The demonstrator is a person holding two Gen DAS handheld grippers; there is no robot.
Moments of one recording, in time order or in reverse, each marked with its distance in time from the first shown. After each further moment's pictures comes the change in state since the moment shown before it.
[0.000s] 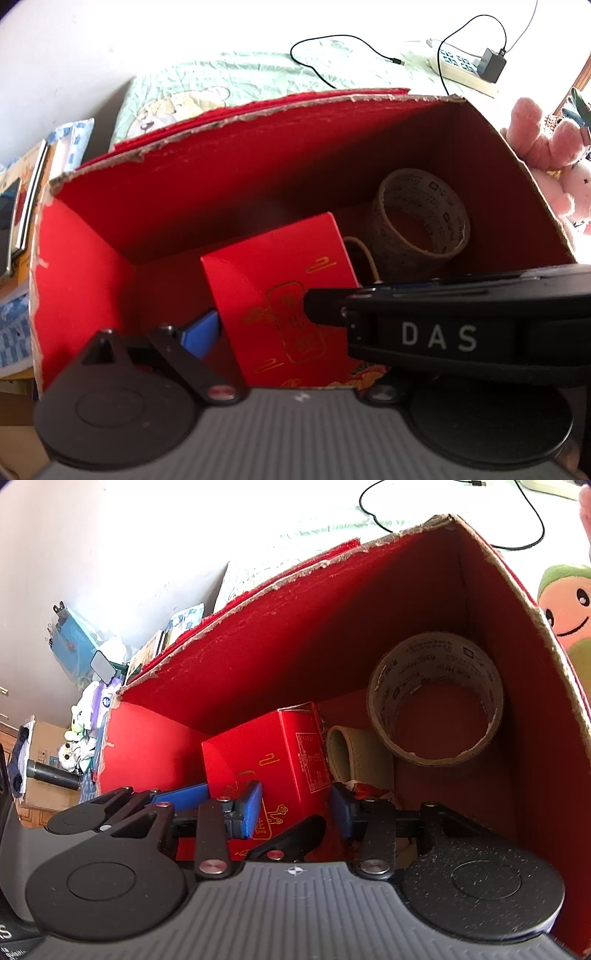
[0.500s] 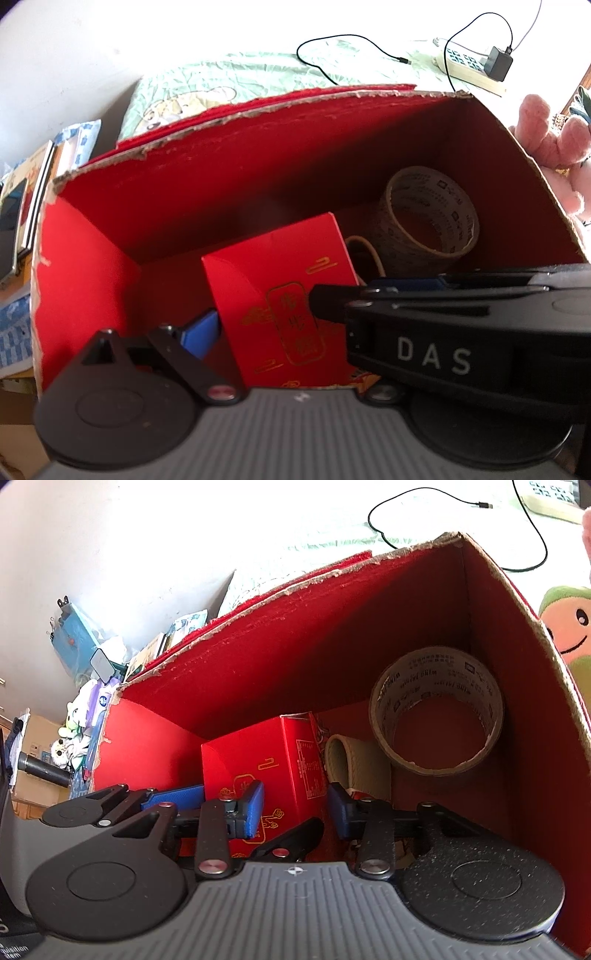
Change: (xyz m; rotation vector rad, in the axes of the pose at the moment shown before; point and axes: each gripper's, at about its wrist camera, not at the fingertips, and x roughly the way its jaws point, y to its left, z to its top) left arm 0.004 -0.003 0.000 0.005 -0.006 0.040; right arm 0.005 0.006 -0.002 -0.053 -0.049 -0.022
